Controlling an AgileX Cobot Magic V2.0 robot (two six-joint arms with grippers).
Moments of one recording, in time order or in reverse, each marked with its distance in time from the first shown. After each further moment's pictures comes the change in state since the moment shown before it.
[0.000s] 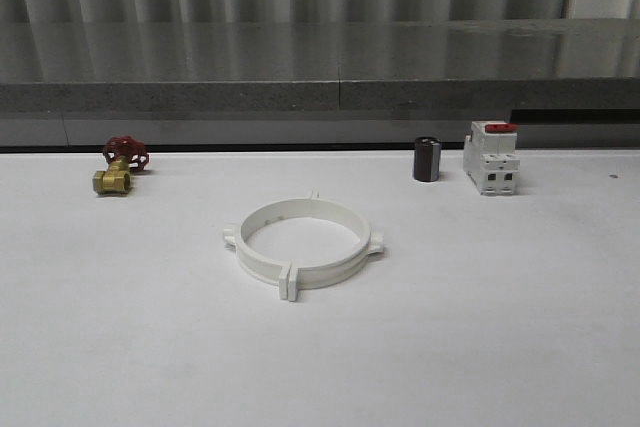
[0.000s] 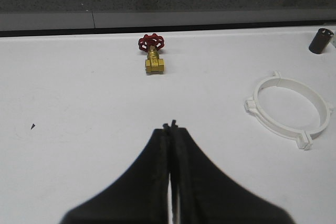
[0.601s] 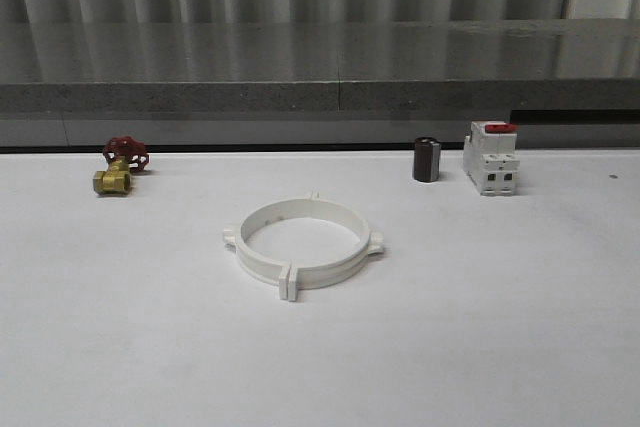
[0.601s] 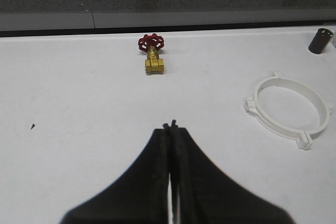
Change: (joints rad) left arm 0.000 0.000 0.000 0.000 0.000 0.000; right arm -0.003 -0.642 0.412 0.021 0.058 -0.033
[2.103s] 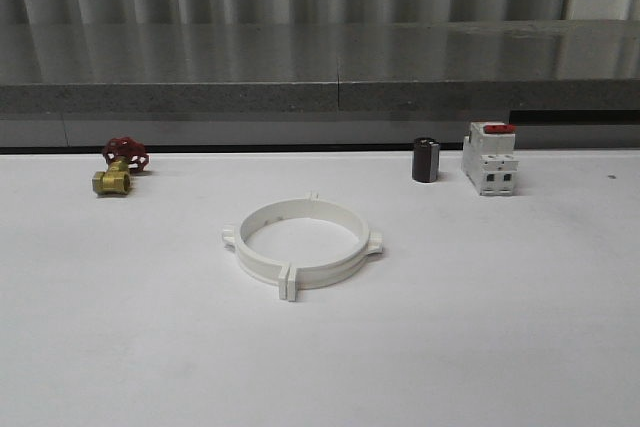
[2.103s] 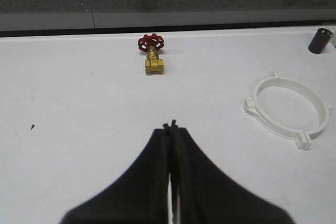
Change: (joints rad) left arm 0.000 -0.002 0.000 0.000 -0.002 0.000; right arm -0.004 -0.486 0.566 -0.064 -0.619 -0.004
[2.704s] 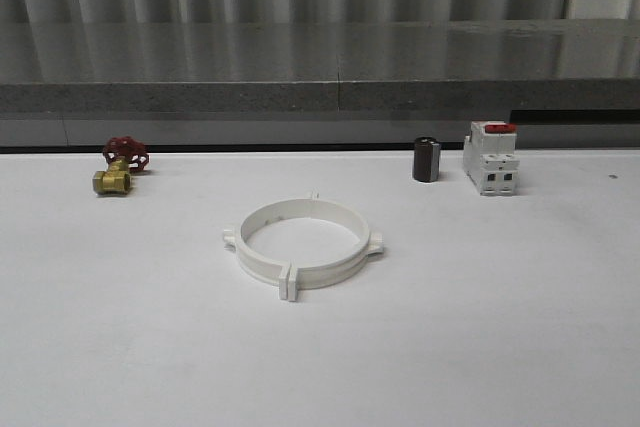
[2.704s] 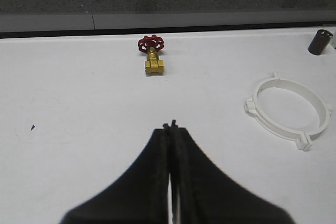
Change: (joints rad) left arm 0.000 0.000 0.001 0.000 -0.002 0.000; right arm -0.002 0.000 0.183 0.000 -0.219 -0.001
